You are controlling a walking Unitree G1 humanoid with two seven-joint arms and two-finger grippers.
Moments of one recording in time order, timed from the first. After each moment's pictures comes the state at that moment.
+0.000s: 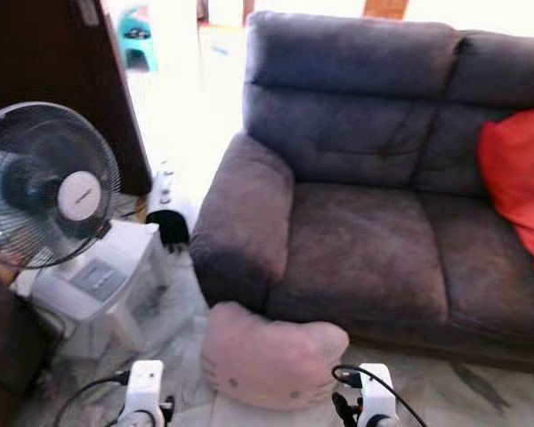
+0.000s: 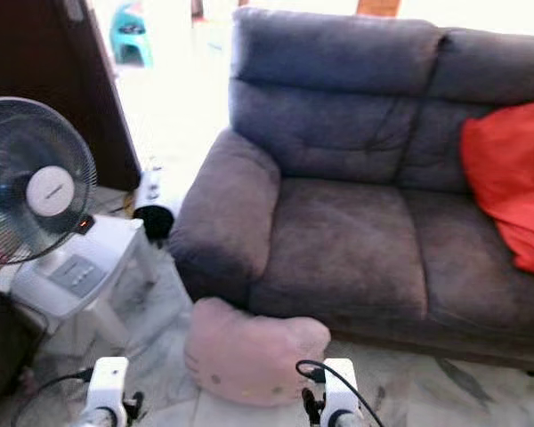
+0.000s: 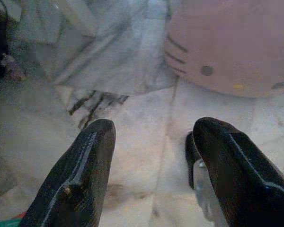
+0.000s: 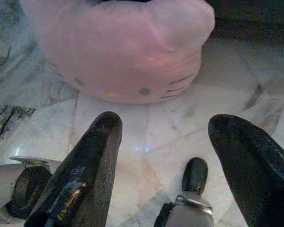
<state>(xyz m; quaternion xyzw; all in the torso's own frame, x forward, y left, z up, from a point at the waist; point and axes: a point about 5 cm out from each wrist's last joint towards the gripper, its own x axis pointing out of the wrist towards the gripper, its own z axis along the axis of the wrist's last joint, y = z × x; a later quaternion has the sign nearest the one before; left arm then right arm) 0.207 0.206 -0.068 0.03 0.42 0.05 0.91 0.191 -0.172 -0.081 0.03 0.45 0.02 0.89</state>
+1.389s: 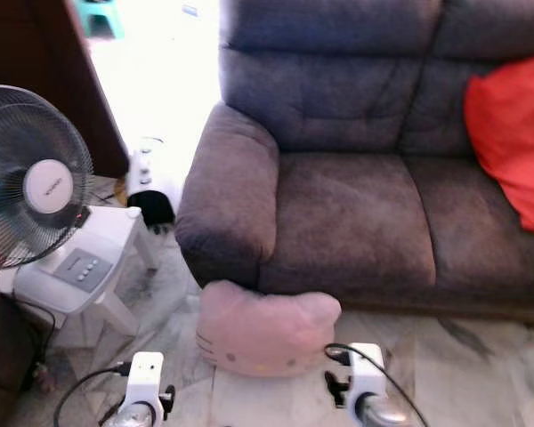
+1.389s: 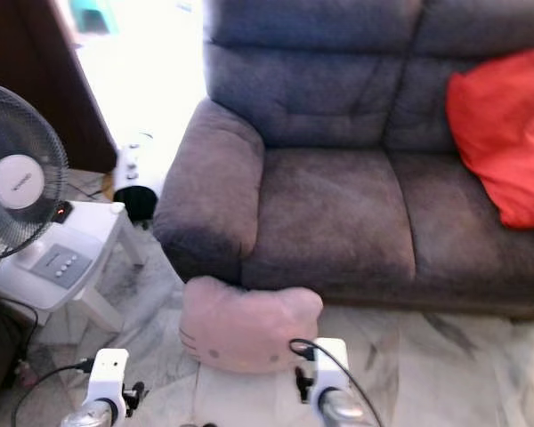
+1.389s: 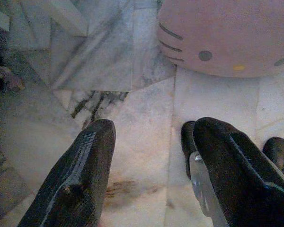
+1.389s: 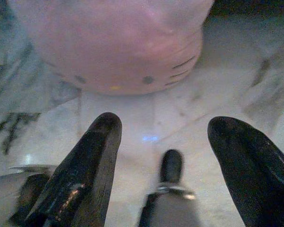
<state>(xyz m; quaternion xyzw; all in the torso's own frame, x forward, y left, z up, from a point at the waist) 0.217 0.206 -0.062 0.04 0.39 0.05 0.92 0.218 -0.143 -0.069 0.05 0.43 0.03 0.90</state>
